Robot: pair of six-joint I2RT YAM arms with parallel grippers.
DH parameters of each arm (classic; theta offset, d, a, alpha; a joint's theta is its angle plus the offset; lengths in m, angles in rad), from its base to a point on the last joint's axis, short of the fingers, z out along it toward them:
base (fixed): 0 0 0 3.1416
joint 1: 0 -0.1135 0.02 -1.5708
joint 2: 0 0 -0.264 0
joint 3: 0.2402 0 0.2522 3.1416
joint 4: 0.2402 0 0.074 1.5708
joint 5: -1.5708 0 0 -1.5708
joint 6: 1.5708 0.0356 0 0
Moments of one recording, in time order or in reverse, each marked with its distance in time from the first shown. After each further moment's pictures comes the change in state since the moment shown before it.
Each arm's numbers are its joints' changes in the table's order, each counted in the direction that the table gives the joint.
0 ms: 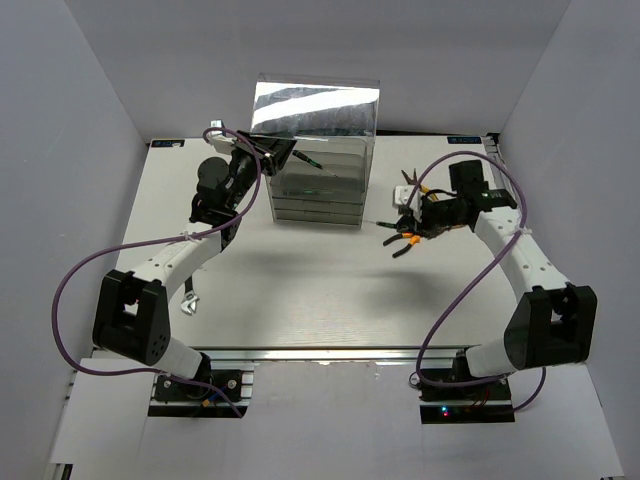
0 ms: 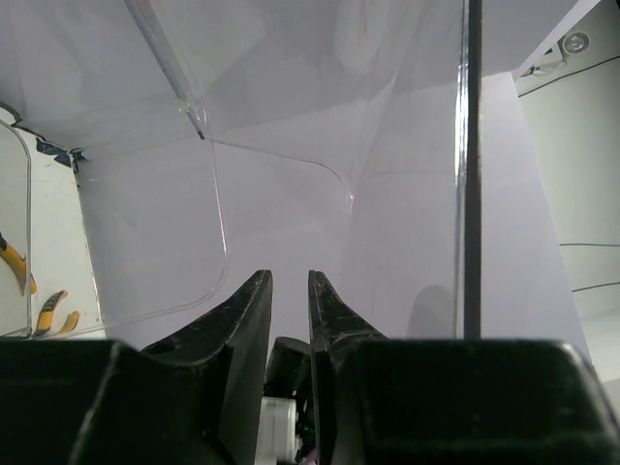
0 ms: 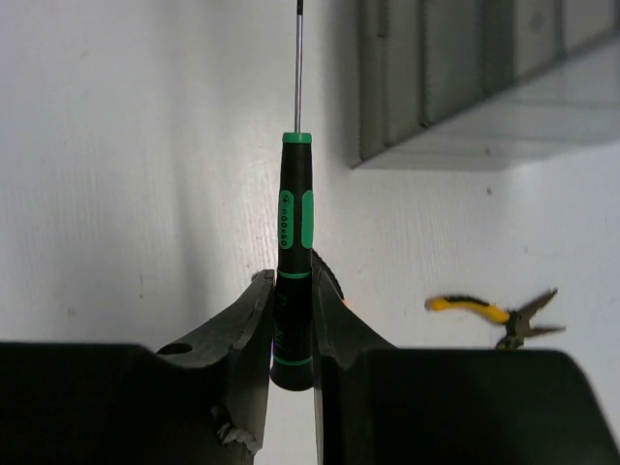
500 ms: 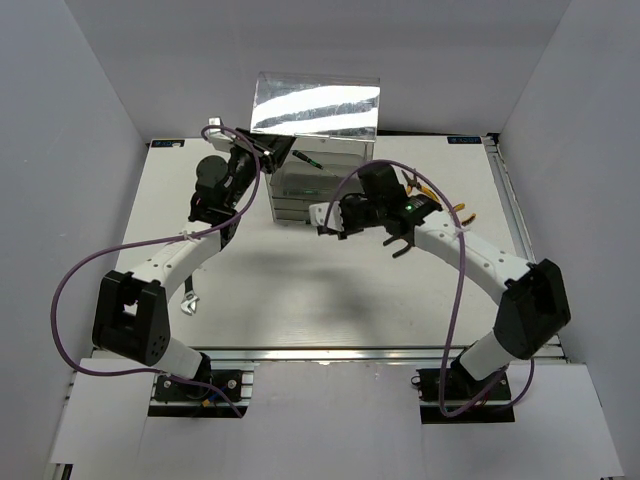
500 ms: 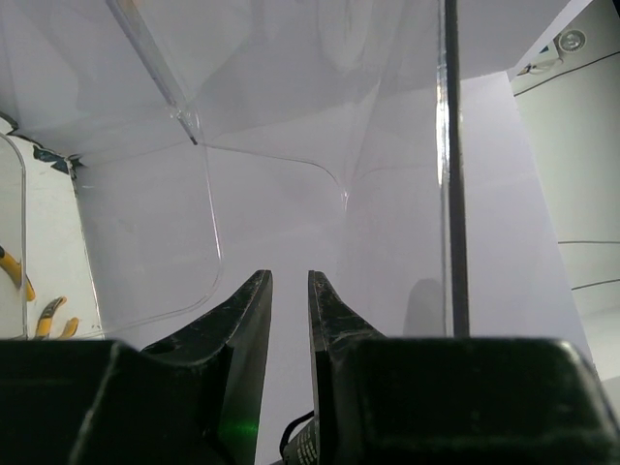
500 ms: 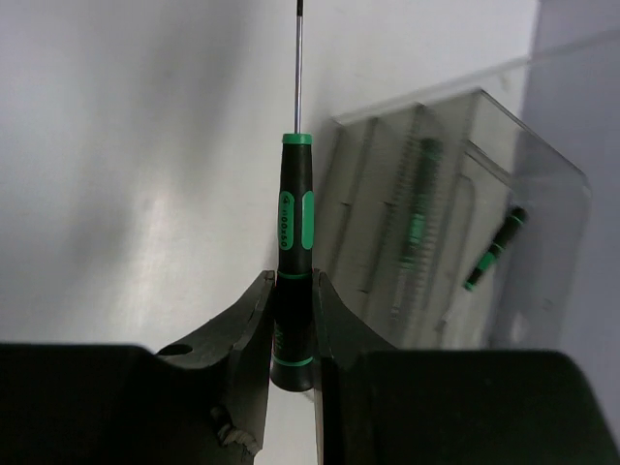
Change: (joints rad) left arm -0.002 0.003 0.010 0.001 0.002 0.009; right arm -0.530 -0.093 0.086 -0.268 -0.277 0.000
